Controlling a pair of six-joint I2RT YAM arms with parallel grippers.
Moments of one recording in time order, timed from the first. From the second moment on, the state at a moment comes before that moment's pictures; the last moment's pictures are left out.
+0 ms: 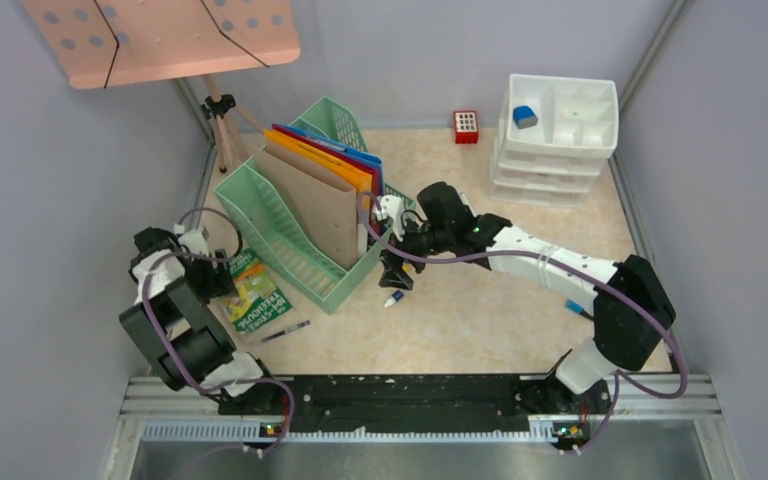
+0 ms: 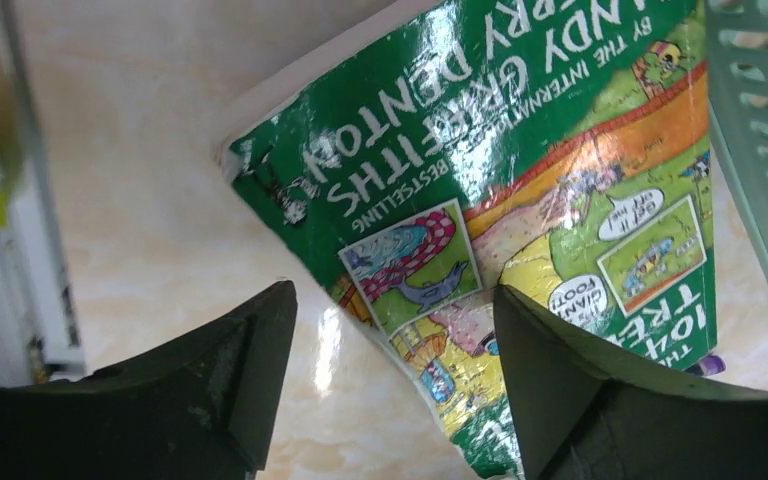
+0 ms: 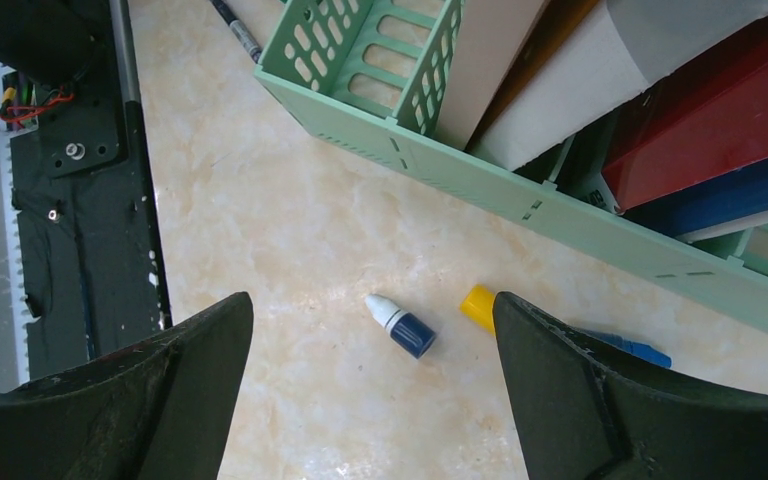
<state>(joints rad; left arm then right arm) 0.67 1.40 0.86 -0.72 0.28 0.39 0.80 1.54 1.14 -0.28 -0.54 -0.22</state>
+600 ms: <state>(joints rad) 0.70 1.44 0.88 -0.68 0.30 0.33 0.80 1.60 1.14 -0.29 -0.52 -0.23</state>
